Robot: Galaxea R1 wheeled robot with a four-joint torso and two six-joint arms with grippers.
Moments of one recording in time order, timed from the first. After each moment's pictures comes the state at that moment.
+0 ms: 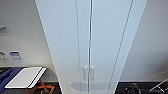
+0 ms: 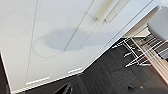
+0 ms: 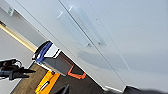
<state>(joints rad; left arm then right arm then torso) 0.71 2.06 -1.34 0.01 0.13 -0.06 -0.61 2.08 -1.23 0.00 -0.07 0.11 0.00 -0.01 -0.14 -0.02</state>
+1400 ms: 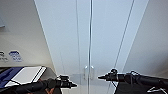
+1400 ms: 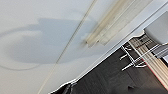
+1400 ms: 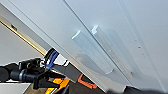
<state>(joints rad) 0.50 2.41 -1.62 -0.02 0.30 -0.15 -0.42 2.45 -1.48 0.00 -0.17 0.26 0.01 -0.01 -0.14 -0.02</state>
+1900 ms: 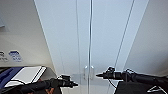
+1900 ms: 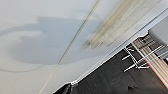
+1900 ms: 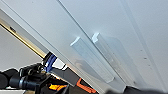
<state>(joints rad) 0.50 2.47 -1.70 -0.02 0.30 -0.15 -0.40 2.52 -1.56 -0.01 -0.16 0.26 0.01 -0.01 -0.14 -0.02</state>
